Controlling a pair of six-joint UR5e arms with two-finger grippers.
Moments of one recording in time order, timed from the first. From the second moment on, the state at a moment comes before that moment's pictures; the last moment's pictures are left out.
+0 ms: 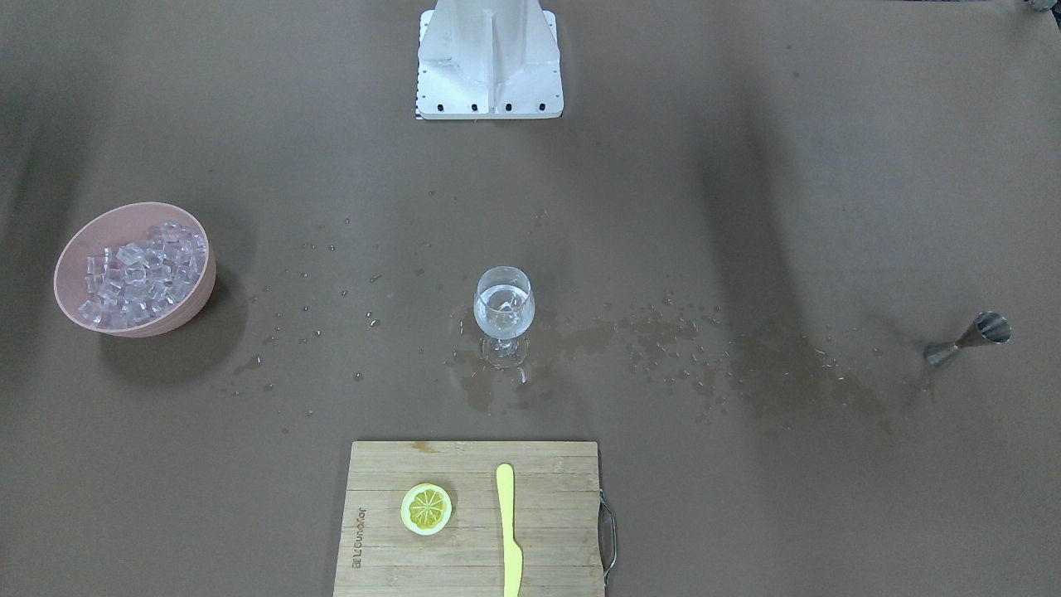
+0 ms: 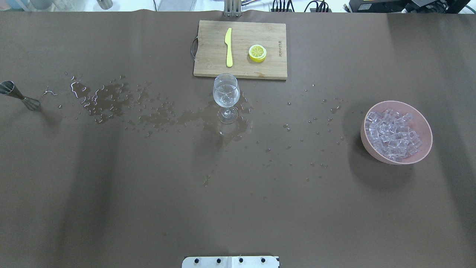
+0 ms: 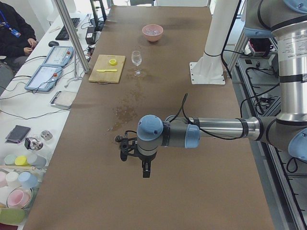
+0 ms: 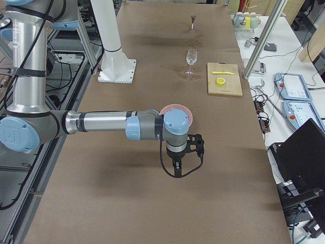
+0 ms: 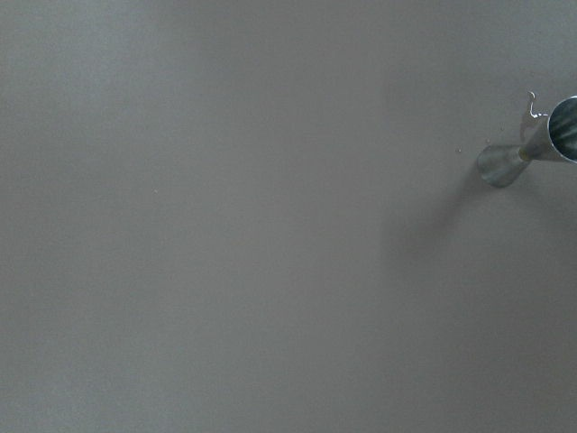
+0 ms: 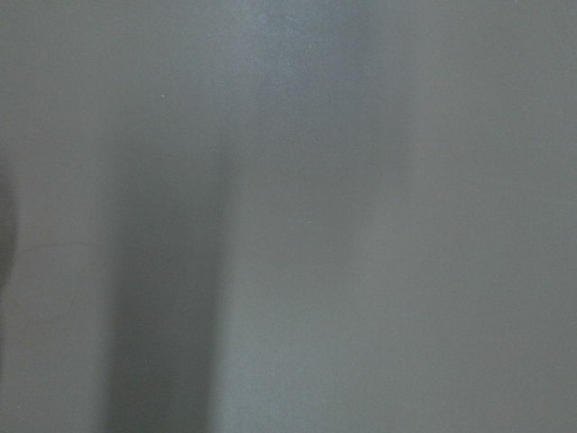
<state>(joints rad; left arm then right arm) -1.66 -1.39 -1.76 -1.62 -2.35 -0.05 1.62 -1.68 1.77 -1.59 2.31 -0.10</state>
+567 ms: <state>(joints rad) -1.66 -1.39 -1.74 -1.62 -2.35 -0.05 1.62 -1.69 1.79 -1.59 2.31 -0.09</state>
